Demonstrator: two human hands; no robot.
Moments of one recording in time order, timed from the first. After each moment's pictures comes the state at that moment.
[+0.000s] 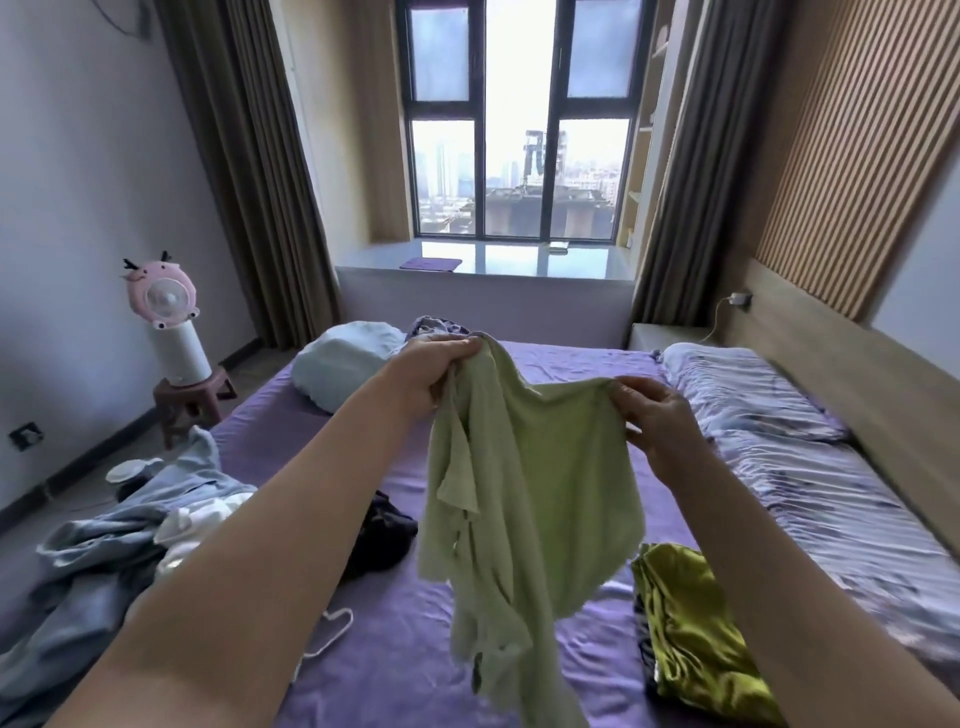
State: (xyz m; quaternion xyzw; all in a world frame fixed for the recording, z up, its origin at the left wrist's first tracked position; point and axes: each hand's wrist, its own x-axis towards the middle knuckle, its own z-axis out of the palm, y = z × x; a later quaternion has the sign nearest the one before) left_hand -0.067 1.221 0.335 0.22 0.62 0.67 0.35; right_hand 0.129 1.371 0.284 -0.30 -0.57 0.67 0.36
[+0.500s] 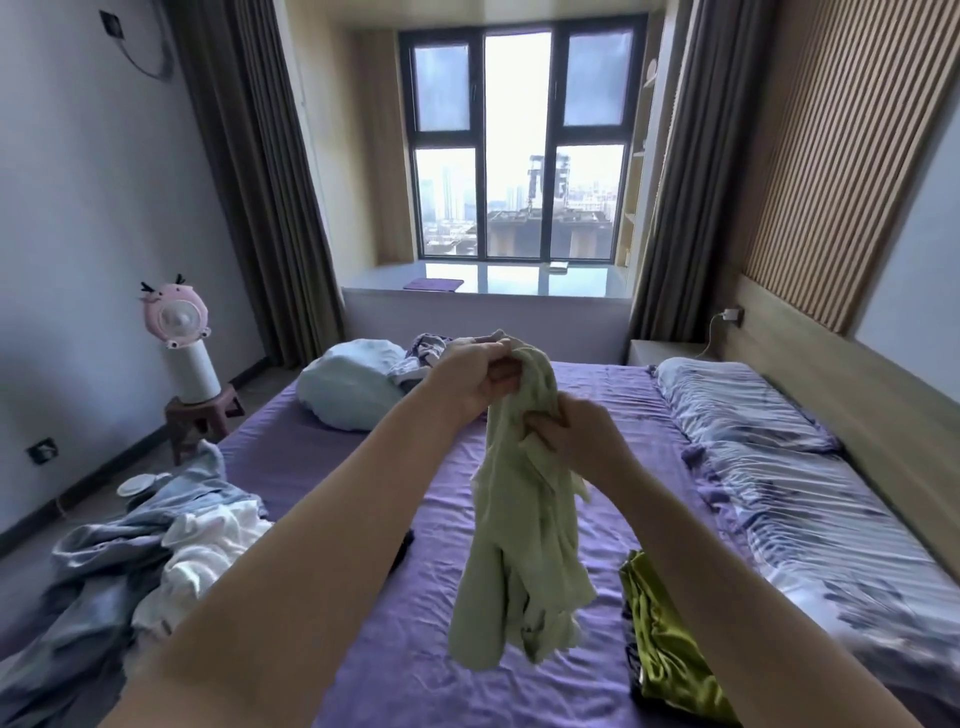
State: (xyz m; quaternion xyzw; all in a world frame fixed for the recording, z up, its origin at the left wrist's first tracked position) left_hand 0.026 1.234 0.360 0.24 0.54 0.73 0.35; right_hand 0.133 1.329 0.292 -0.25 -0.88 0.29 0.27
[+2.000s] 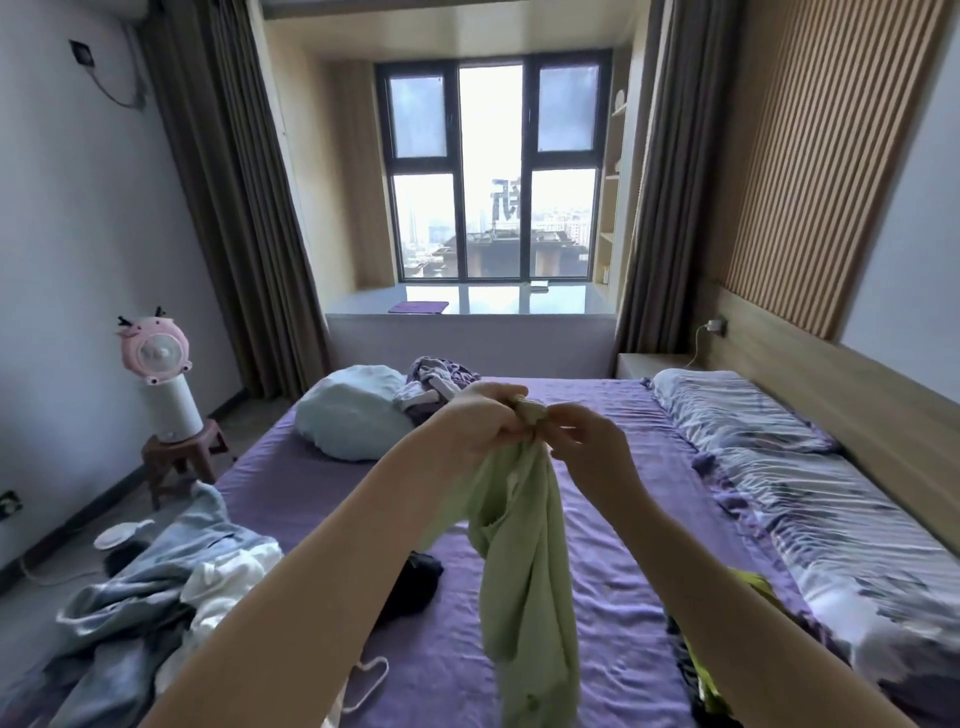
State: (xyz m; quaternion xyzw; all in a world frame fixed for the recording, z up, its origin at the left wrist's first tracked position) left_hand -0.049 1.159 0.346 0.36 0.61 0.60 0.36; right_hand 0.069 1.241 0.296 -0.24 -0.75 0.45 0.42
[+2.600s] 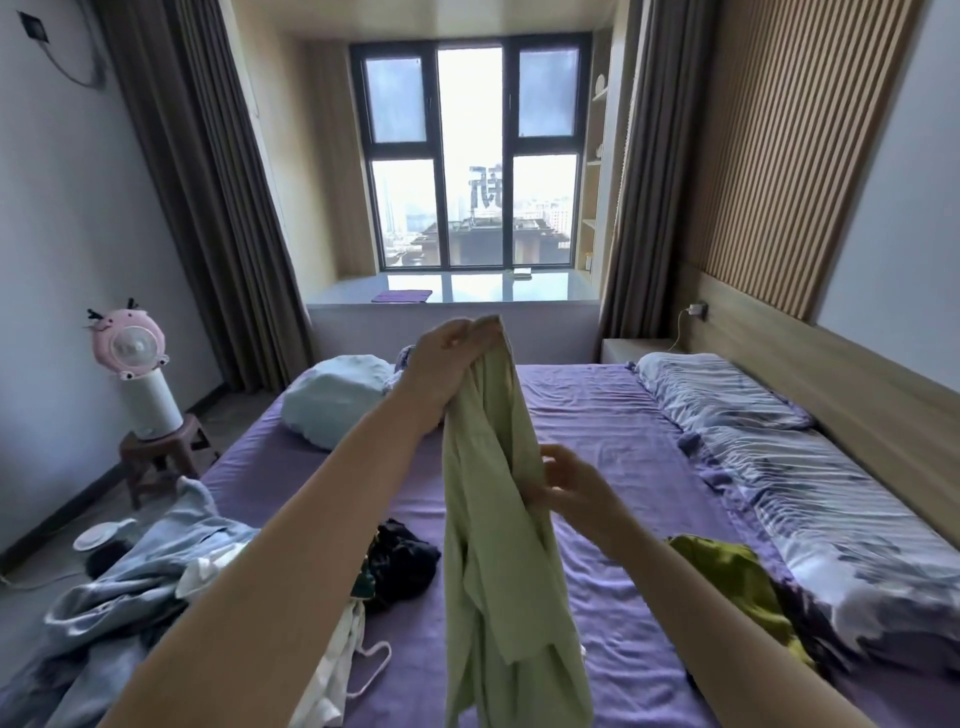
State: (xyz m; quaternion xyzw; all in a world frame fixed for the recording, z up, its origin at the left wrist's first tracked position) left_hand -0.087 1.137 0.359 0.41 0.60 0.66 0.20; right_hand 0.070 1.219 0.239 -0.19 -0.72 0.61 0.27
